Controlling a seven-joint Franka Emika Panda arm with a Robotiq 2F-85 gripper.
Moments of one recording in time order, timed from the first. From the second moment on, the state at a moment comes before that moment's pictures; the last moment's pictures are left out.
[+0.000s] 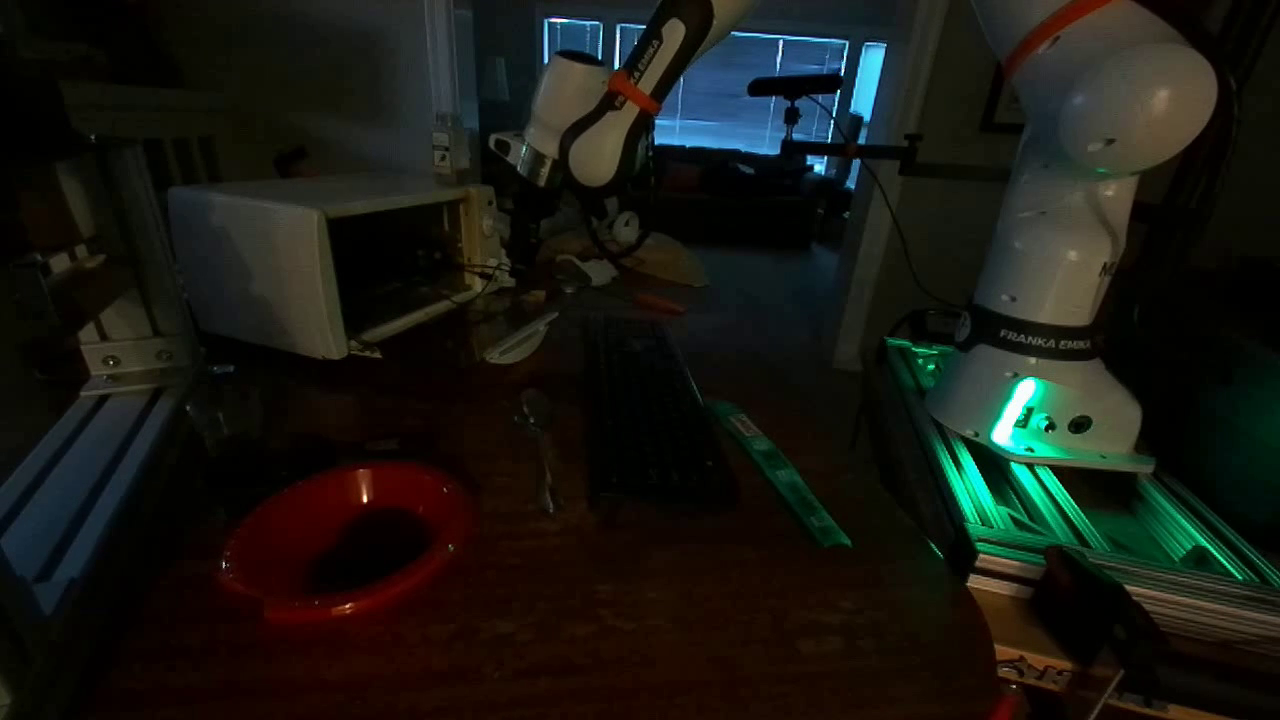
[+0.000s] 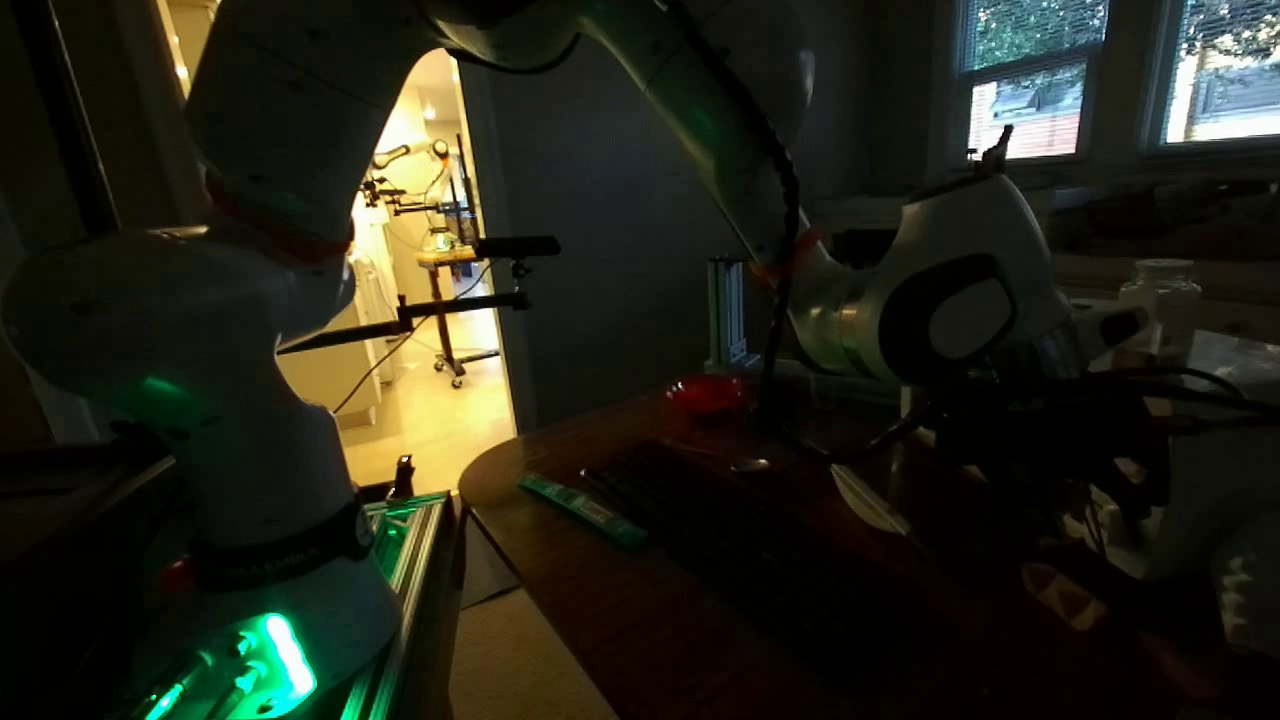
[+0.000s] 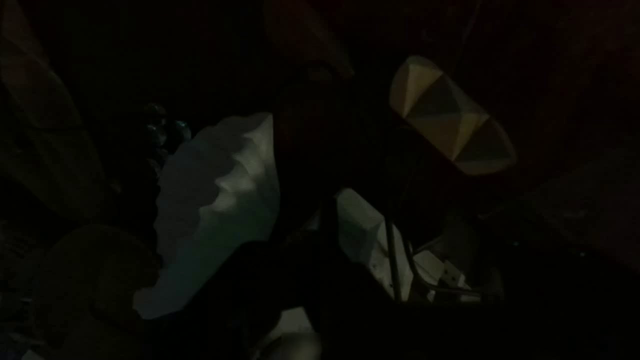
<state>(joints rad) -0.25 0.62 0.01 -1.91 -0.35 2.97 -0.55</state>
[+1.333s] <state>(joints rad) -0.34 0.63 0.11 -1.91 -0.35 2.98 -0.65</state>
